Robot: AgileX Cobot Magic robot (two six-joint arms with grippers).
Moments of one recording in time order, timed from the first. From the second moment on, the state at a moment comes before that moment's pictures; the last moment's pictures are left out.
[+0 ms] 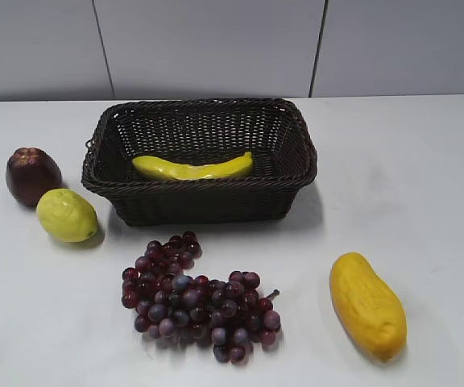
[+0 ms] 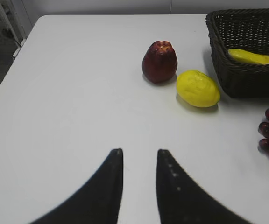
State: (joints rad) left arm 0.04 -0.01 -0.50 -0.08 1.09 0.12; right arm 0.23 0.70 -0.65 -0.04 1.07 0.12
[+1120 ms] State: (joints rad) left arm 0.04 -0.01 -0.50 -0.08 1.09 0.12; right arm 0.04 -0.01 -0.55 0.00 1.22 0.08
